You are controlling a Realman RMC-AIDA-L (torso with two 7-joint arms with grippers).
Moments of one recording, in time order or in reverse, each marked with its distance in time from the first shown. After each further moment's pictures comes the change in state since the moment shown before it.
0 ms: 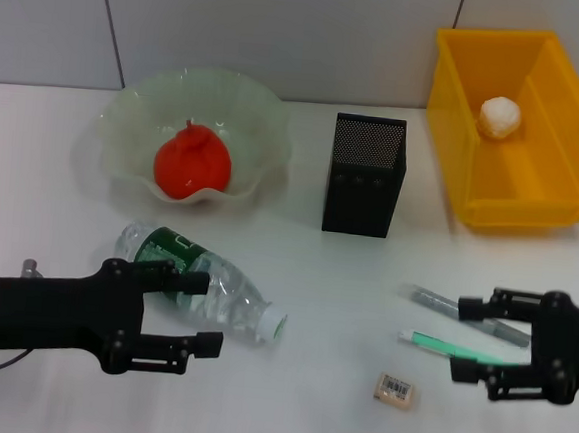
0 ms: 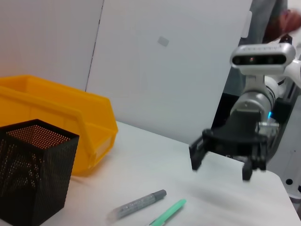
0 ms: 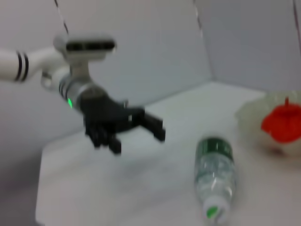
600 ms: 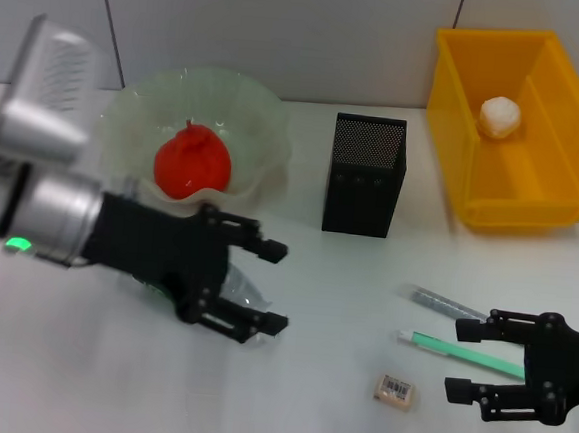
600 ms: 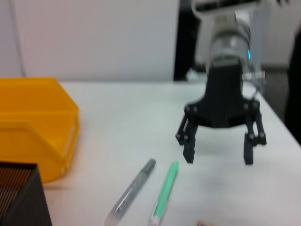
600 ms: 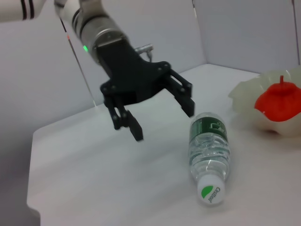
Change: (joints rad) left arm -0.227 -0.042 0.202 0.269 0.170 -0.066 -0.103; right arm -0.030 0.033 0.010 0.032 -0.043 0.025 -0.011
